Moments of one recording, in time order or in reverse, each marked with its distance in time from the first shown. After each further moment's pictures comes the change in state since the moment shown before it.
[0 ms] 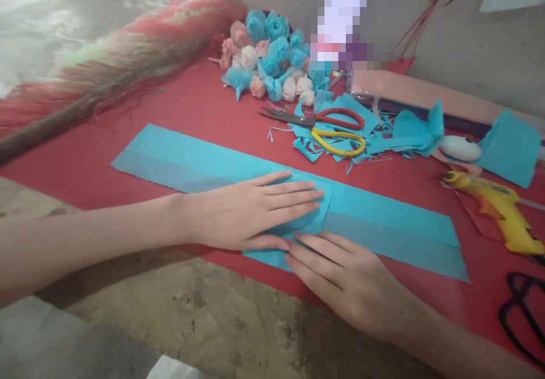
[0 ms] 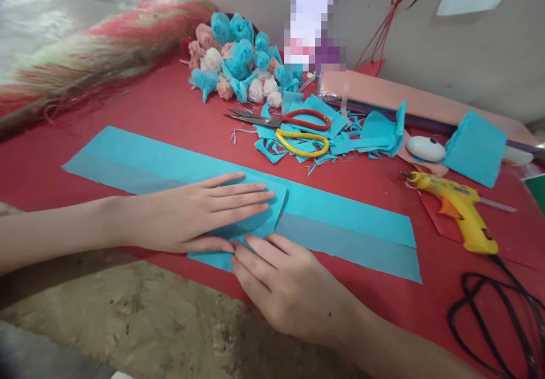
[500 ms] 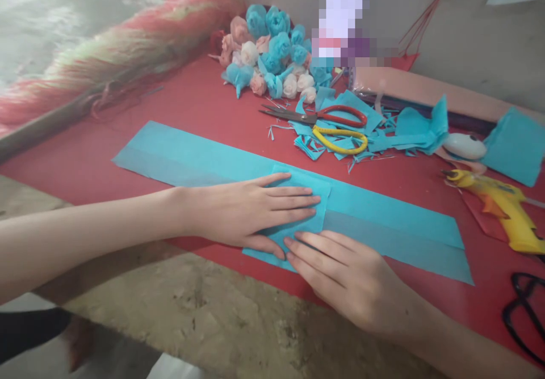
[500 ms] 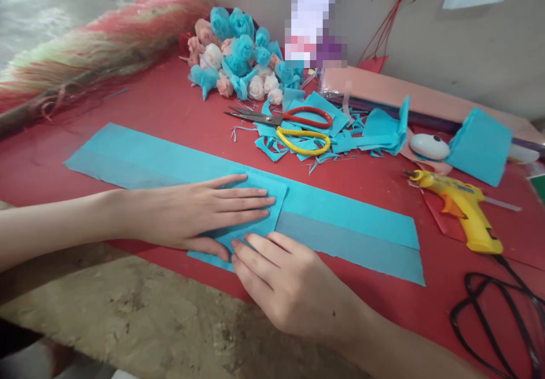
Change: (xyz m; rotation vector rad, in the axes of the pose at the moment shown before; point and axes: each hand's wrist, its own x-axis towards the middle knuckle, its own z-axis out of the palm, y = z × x) left_hand 0.000 -0.008 0.001 -0.046 -0.141 0.004; right_hand 0.000 0.002 -0.002 0.027 0.000 -0.013
